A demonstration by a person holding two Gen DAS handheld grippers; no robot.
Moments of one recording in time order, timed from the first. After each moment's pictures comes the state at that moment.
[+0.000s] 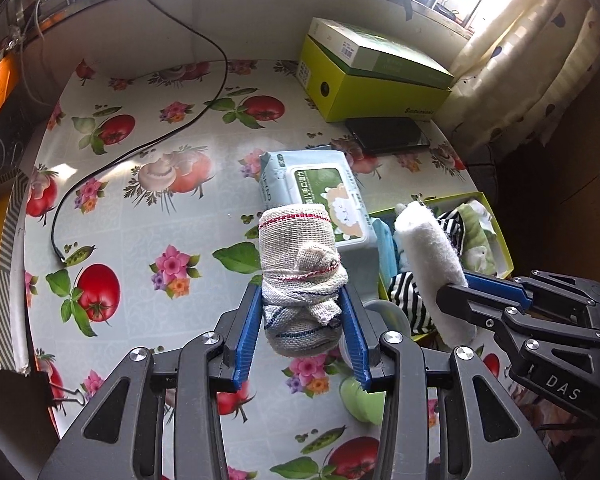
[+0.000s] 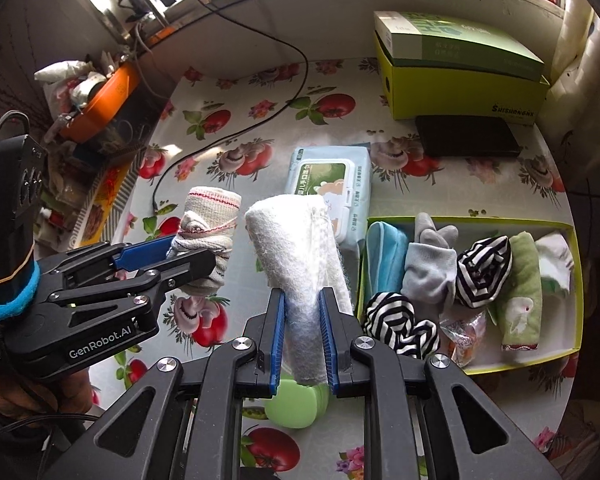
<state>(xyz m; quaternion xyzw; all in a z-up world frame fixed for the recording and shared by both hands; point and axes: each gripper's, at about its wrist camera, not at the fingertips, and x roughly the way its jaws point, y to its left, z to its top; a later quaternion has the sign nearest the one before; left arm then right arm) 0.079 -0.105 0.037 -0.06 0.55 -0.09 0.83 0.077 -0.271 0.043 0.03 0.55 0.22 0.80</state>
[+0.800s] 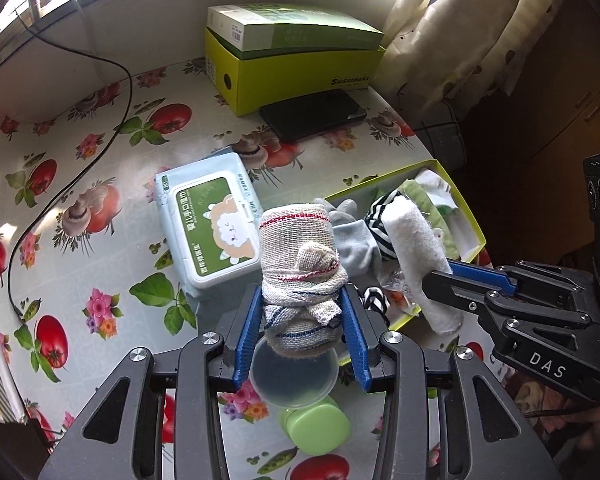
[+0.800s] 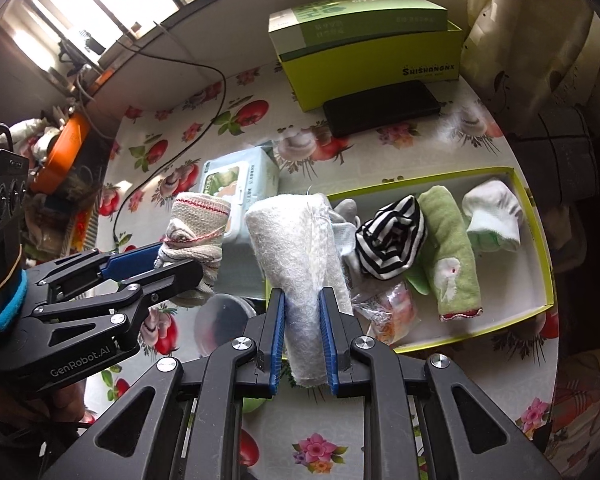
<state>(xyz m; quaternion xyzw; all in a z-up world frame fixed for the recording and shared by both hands) 0.105 -0.193 0.031 0.00 0.56 -0.17 0.81 0.081 -0.361 0.025 0.10 0.56 0.15 0.81</state>
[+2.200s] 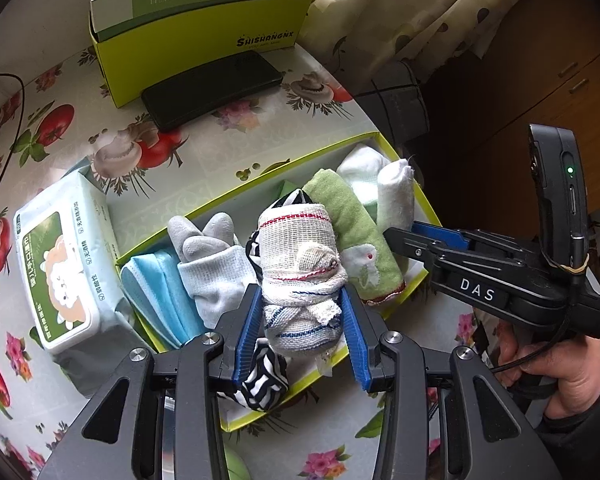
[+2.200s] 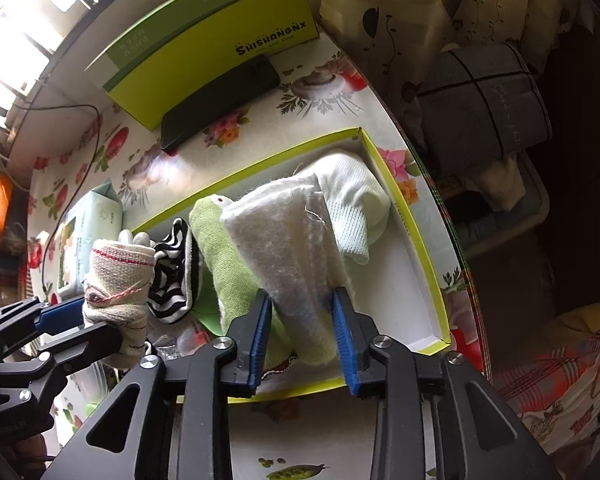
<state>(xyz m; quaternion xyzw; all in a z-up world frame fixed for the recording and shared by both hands) 0.142 -0.296 -0.014 0.00 0.61 -0.24 0.76 0.122 -0.487 -0.046 0.14 0.59 0.05 0.80</state>
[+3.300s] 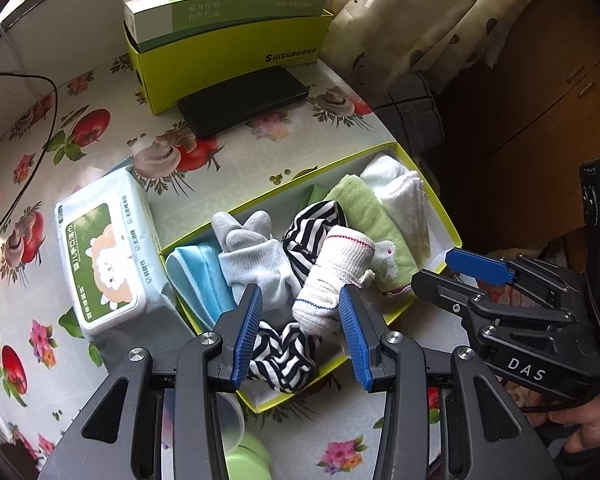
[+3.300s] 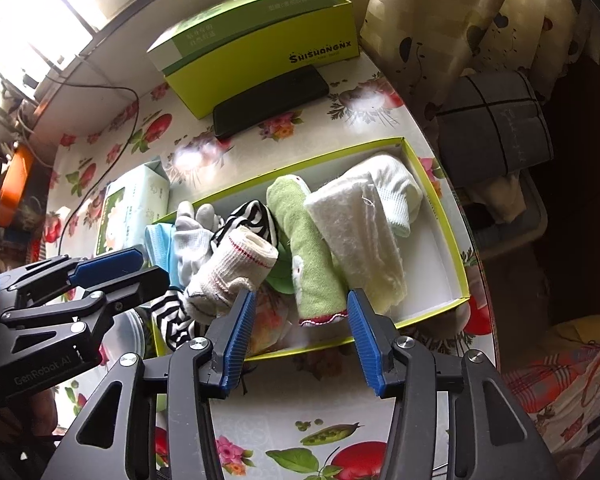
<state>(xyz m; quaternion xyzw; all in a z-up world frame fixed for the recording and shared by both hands) 0.128 -0.271 0.008 0.01 0.59 -0.21 0.78 0.088 -0.443 -0.003 0.11 0.57 0.07 0.81</state>
